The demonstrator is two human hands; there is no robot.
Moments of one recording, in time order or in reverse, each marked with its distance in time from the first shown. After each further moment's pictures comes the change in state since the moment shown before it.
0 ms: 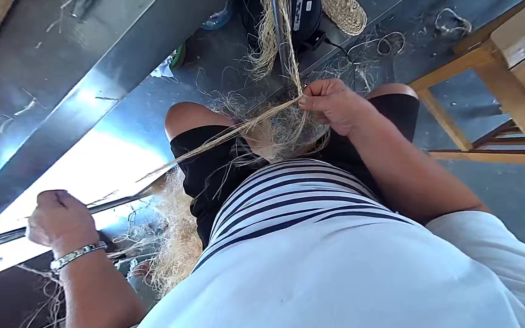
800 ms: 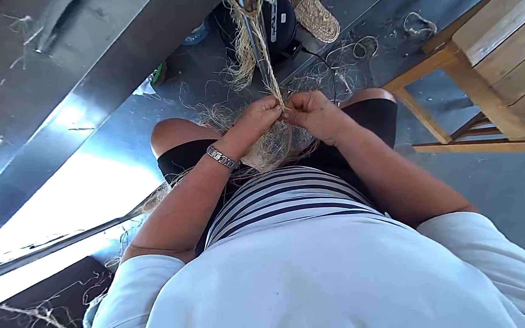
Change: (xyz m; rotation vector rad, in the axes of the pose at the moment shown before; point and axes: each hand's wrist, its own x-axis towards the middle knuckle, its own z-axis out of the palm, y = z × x) left_hand -0.122 0.349 0.021 -0.912 -1.035 0.936; right_hand -0.005 0.003 -0.003 -0.228 0.056 -0.146
